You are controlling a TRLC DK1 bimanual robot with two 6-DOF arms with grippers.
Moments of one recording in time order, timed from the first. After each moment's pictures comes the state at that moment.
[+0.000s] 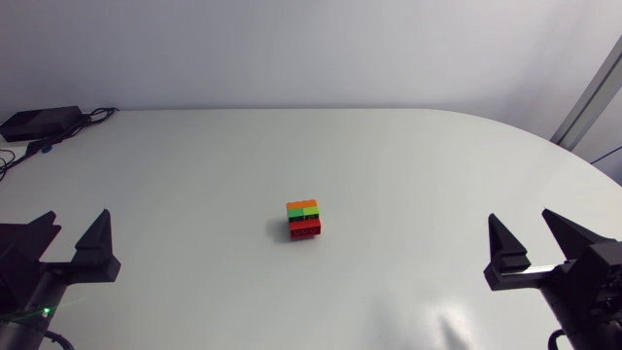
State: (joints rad) left arm 0.03 0.01 0.03 -0.01 -0.10 0.08; right arm 0.01 0.00 0.04 0.01 0.00 -0.10
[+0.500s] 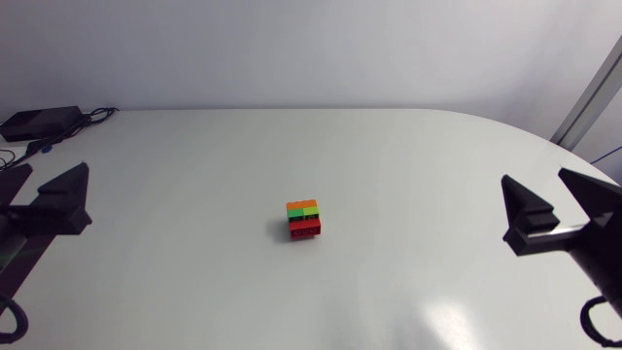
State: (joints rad) left arm -0.02 0.35 0.40 -0.13 -0.10 0.07; right arm 0.06 0.28 0.32 -0.02 0.00 -0.09
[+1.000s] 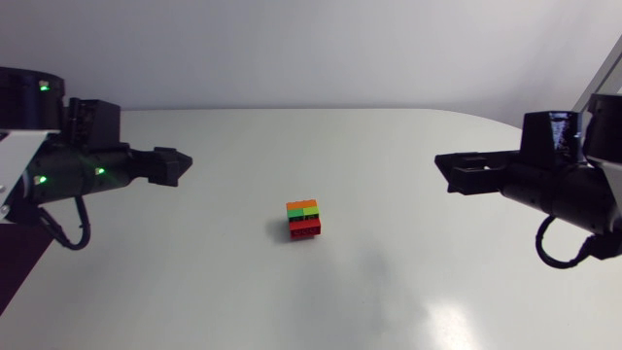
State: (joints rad) left arm -0.13 1.12 0.78 -0.22 0.14 0.00; right arm 0.13 0.94 0.64 -0.06 -0.12 0.07
